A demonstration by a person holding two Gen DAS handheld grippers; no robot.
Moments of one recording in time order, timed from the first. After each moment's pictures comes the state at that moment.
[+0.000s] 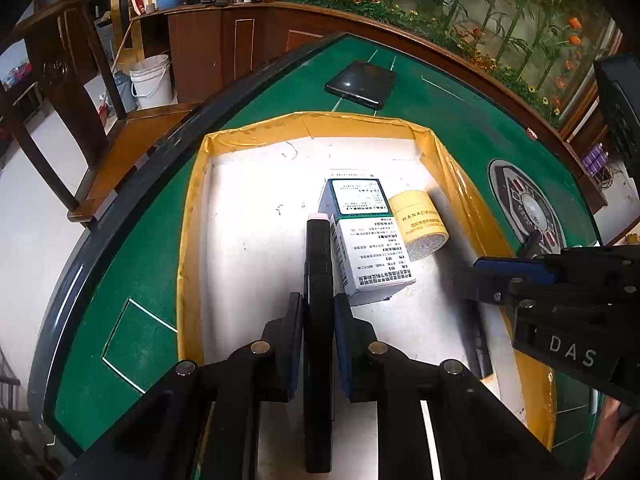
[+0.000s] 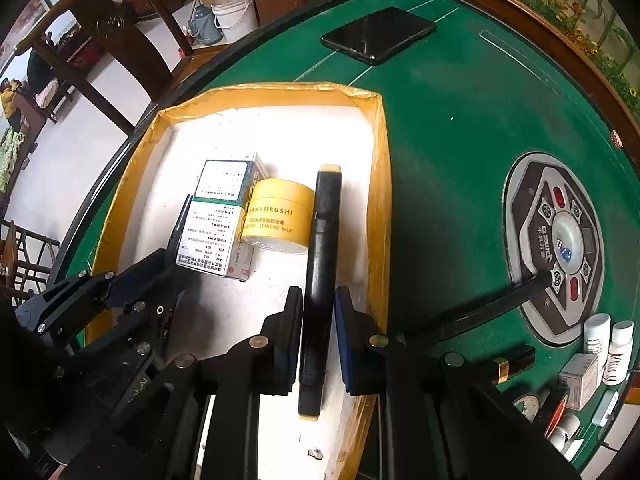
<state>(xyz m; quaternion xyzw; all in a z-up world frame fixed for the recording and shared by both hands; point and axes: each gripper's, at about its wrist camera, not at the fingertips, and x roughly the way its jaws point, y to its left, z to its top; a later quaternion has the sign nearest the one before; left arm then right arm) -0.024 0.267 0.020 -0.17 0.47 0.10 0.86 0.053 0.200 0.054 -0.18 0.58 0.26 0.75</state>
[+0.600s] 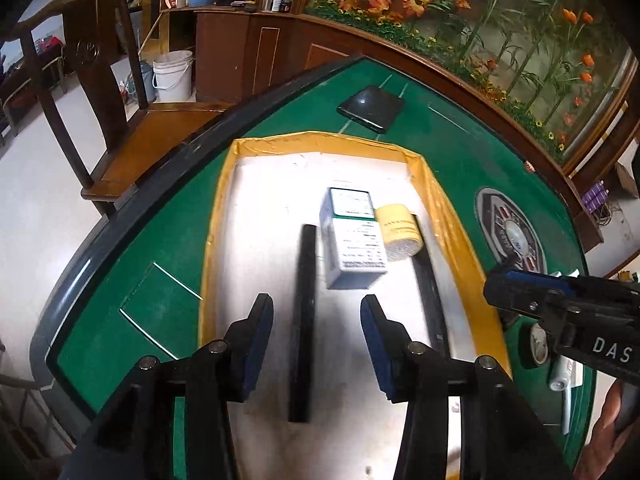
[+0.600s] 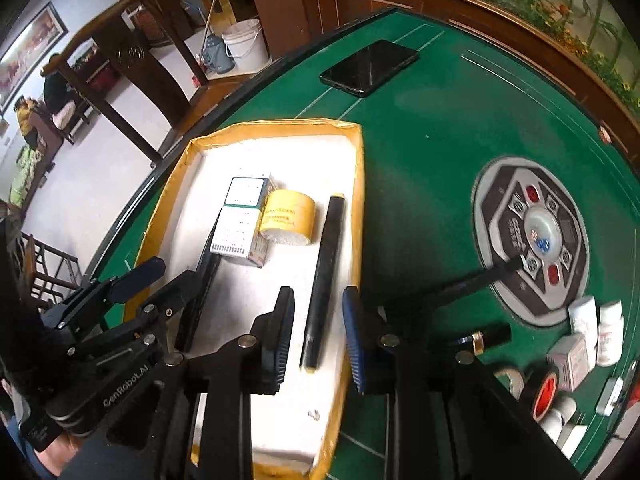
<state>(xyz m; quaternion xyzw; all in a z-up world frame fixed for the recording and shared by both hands) -0.054 0.257 0.044 -0.21 0.44 0.13 0.86 0.034 0.160 0.097 -0.13 0.55 0.29 0.77</state>
